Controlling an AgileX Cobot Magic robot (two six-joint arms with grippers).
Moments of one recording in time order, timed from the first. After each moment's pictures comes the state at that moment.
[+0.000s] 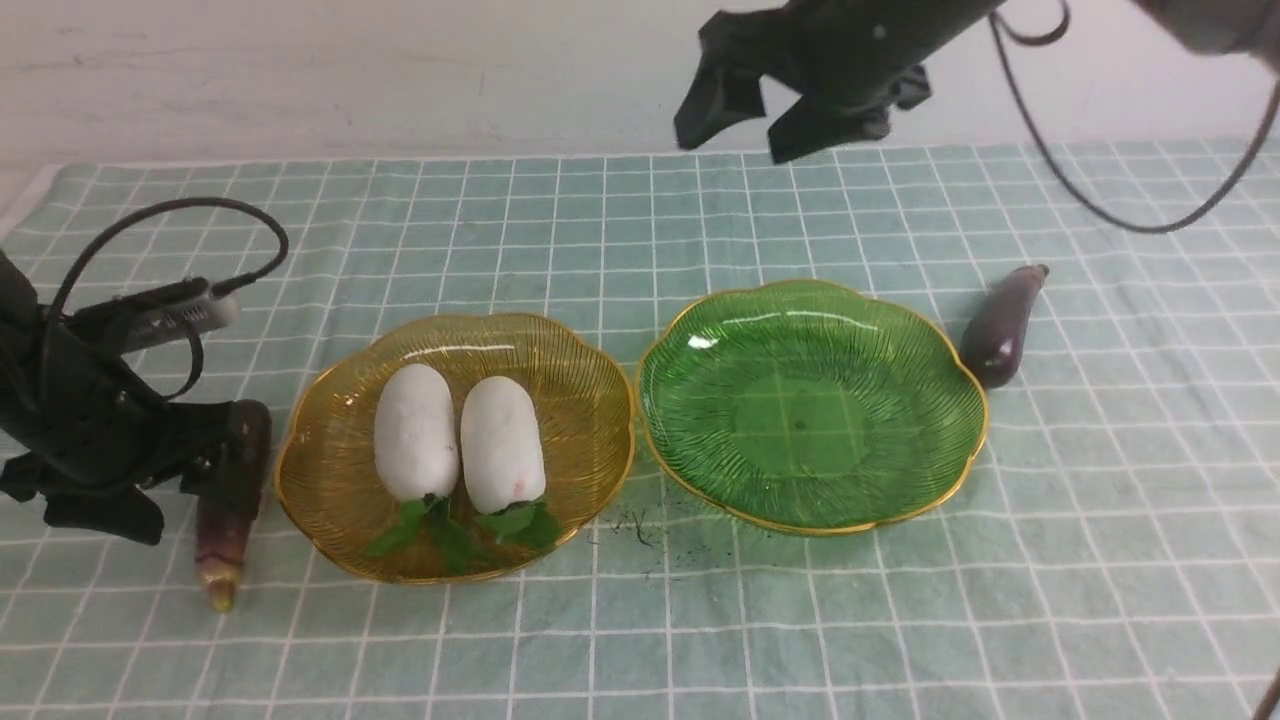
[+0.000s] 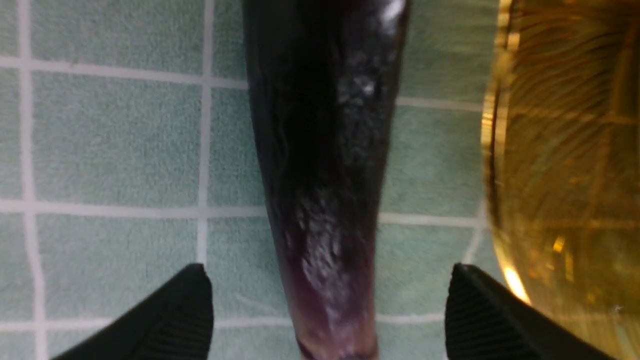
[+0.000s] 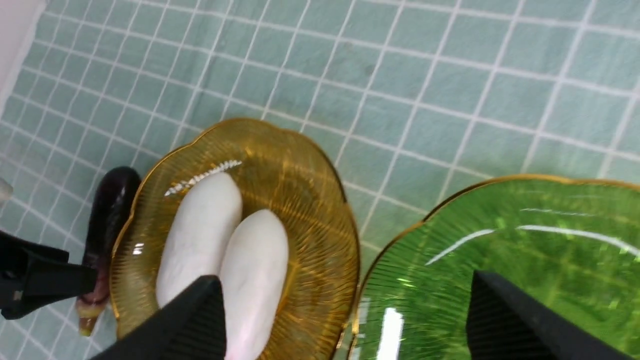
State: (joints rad) right arm 0.32 2.10 -2.27 0.43 1.25 -0.03; left arm 0.23 1.86 -1.21 -0.29 0.91 0.26
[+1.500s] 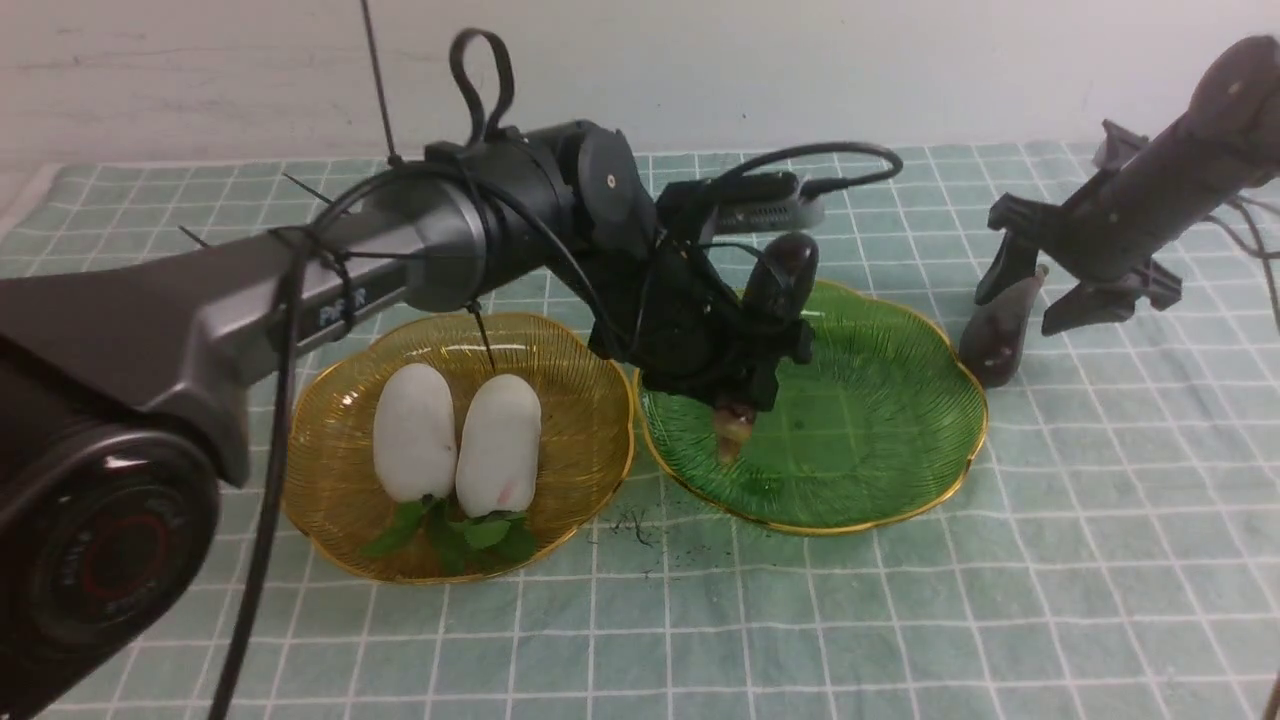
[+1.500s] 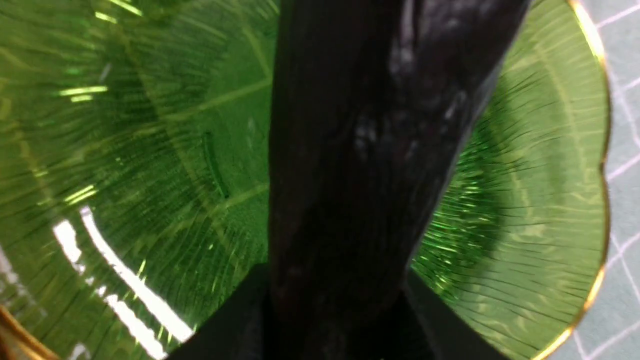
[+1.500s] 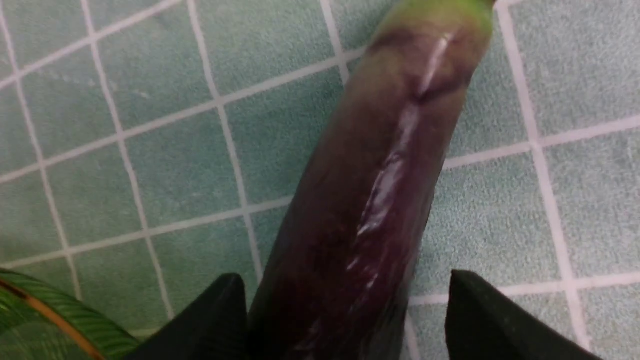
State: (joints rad) right arm -0.08 2.39 -2.06 0.41 1.13 0.05; left arm -0.52 2.15 -1.76 -0.41 0.79 0.04
